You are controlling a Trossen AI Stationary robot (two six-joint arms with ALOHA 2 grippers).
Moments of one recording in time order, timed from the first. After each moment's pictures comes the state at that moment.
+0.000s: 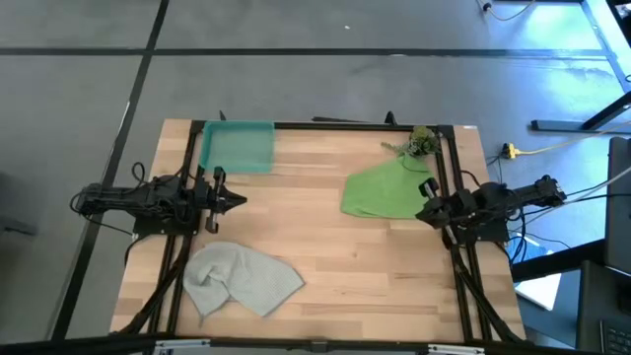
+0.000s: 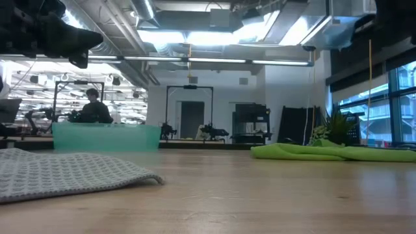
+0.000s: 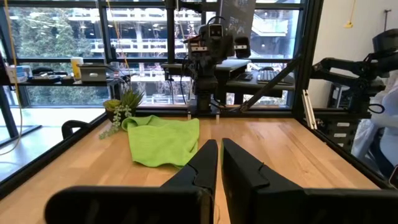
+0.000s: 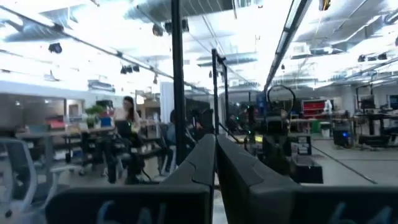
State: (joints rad) left arm -0.03 0.00 0.07 -0.01 -0.06 -0.02; right arm 0.26 0.06 0.01 0.49 -0.04 0.07
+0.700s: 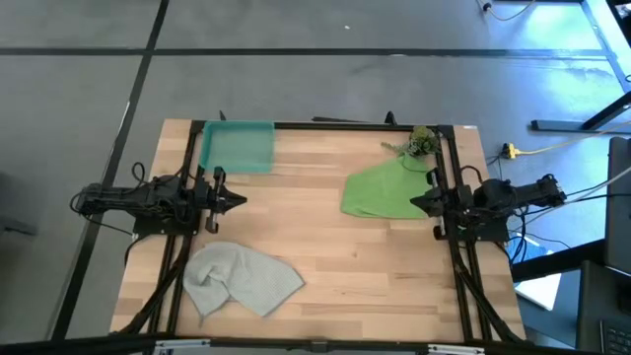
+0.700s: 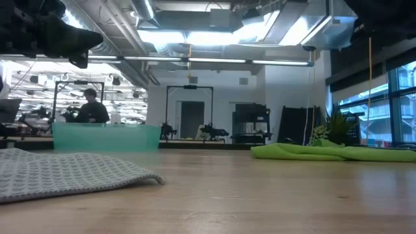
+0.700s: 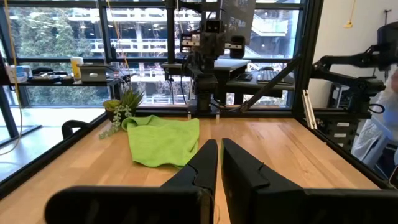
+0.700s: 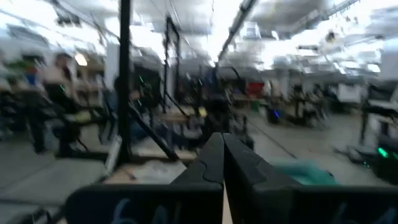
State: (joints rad) left arm -0.03 0.00 0.07 -0.01 -0.06 -0.02; right arm 0.26 0.07 0.15 0.19 0.21 -0.11
